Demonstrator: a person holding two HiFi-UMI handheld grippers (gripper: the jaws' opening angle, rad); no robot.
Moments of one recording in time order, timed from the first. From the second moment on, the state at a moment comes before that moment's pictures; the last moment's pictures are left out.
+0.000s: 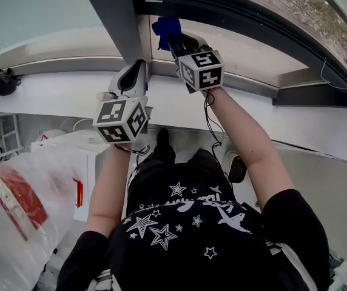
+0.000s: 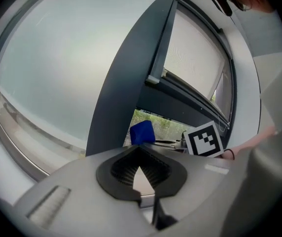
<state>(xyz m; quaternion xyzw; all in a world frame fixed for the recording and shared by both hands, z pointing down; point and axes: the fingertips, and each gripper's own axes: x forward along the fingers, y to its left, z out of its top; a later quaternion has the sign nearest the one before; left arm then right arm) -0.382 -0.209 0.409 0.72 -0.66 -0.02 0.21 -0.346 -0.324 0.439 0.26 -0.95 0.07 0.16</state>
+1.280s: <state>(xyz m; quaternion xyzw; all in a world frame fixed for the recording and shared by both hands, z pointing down) -0.063 -0.349 0.408 0.80 -0.57 0.09 0.16 0.100 -0.446 0.462 0.48 -0.85 0.15 0.13</state>
